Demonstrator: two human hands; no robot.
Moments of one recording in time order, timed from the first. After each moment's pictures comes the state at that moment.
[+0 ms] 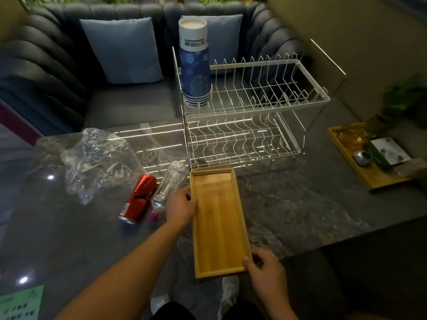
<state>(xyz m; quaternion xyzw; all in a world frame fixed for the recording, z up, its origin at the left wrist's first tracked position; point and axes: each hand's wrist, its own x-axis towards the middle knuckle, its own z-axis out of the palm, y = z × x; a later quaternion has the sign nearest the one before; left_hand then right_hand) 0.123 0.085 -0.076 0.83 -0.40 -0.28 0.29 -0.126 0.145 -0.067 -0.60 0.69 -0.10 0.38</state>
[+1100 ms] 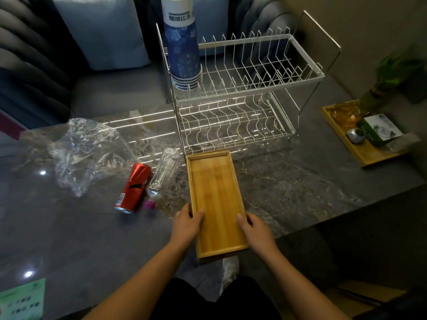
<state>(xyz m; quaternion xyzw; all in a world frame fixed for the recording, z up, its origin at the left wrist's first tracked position) 0.087 0.147 -0.106 0.78 -0.28 -0.46 0.31 -0.112 0.103 -0.091 -0.59 0.66 -0.05 0.46</state>
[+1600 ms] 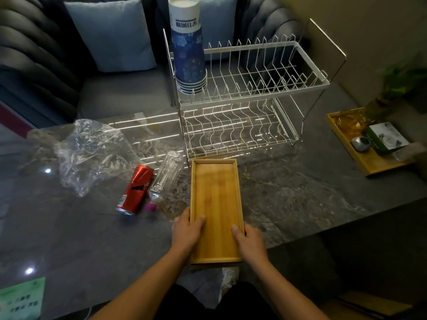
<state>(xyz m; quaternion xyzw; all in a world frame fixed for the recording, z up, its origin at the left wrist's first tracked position) 0.080 0.153 -0.097 0.79 -0.25 -0.46 0.31 -0.095 0.116 -0.092 -0.55 0.66 -0.08 0.51</state>
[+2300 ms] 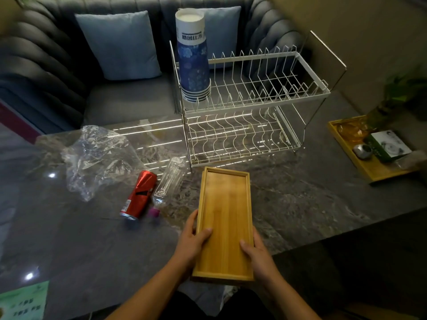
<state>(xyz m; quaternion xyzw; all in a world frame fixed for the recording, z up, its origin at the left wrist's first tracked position) 0.075 0.169 -0.083 0.68 -0.20 -0.56 0.43 -0.112 0.124 -0.076 -0.39 0.60 -0.14 0.69</state>
